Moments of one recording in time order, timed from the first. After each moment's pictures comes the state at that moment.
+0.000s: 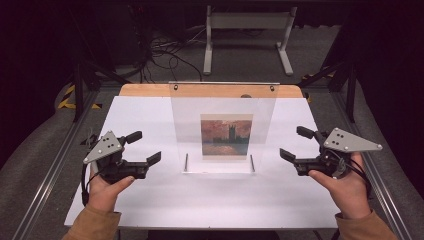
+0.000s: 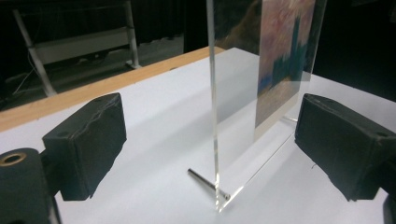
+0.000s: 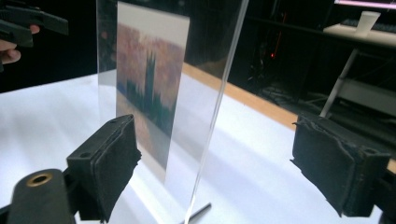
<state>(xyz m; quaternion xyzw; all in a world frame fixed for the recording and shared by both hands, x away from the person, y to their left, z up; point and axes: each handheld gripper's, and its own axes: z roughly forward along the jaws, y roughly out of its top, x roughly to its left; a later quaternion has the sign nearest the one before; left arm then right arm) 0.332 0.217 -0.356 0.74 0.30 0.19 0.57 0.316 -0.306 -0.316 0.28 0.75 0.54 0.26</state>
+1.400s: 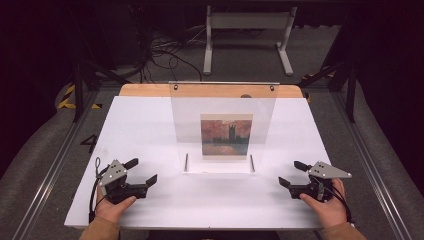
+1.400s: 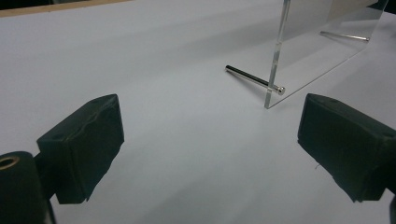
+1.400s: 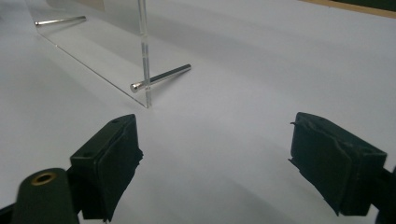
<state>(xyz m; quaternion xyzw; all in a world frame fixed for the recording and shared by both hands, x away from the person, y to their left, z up) 0.327 0.235 -0.467 0.75 0.36 0.19 0.52 0.315 -0.336 -0.453 0.37 0.77 0.46 0.23</state>
